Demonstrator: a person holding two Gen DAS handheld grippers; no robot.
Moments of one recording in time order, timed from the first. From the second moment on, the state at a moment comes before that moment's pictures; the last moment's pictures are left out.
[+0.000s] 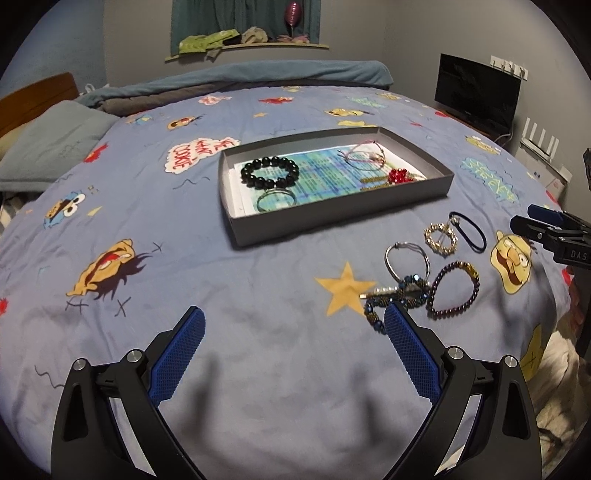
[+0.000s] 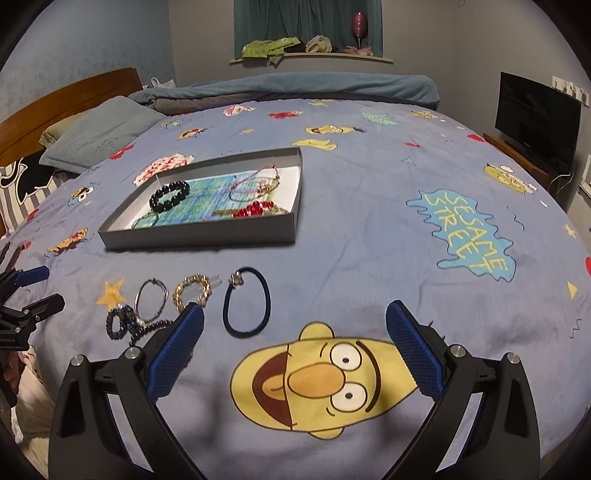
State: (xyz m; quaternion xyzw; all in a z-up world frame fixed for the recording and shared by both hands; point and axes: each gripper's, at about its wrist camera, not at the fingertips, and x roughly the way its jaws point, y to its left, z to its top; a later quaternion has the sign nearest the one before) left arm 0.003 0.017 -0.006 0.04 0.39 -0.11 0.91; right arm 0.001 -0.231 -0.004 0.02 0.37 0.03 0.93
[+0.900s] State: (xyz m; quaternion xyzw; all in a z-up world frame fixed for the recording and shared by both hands) left arm 0.004 -0.042 -0.037 0.06 0.39 -0.19 0.90; right arm -0.004 -0.228 -0.035 0.00 0.39 0.05 0.92
